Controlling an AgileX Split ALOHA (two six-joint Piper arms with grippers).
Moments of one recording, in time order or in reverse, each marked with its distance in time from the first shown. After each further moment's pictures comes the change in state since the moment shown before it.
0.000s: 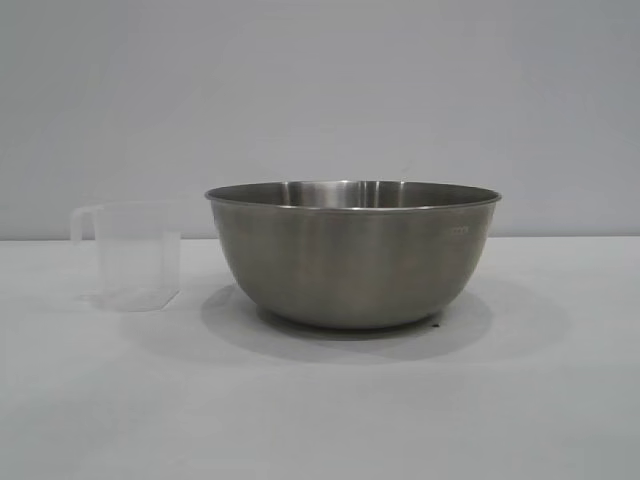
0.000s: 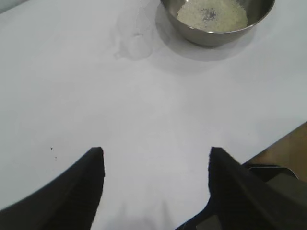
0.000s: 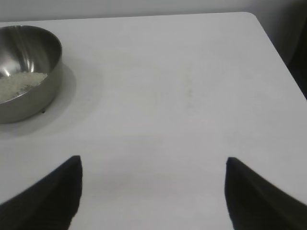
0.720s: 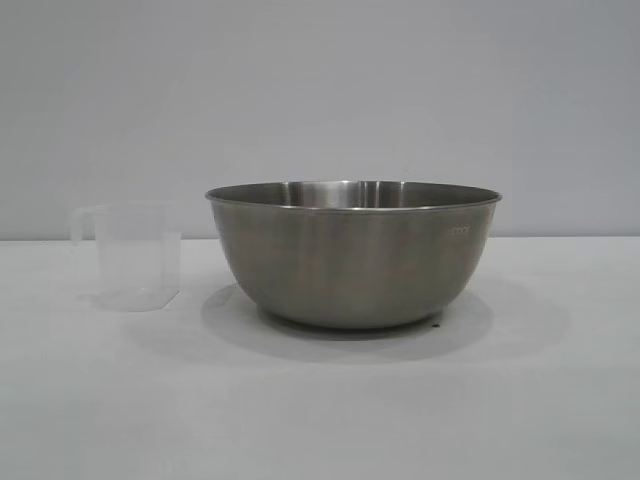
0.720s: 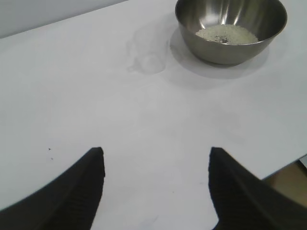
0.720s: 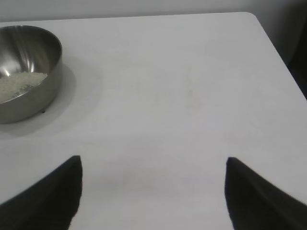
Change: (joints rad) left arm 0.000 -0.317 0.439 0.016 -0.143 -0.061; right arm 0.000 0.000 0.000 0.000 0.000 0.000
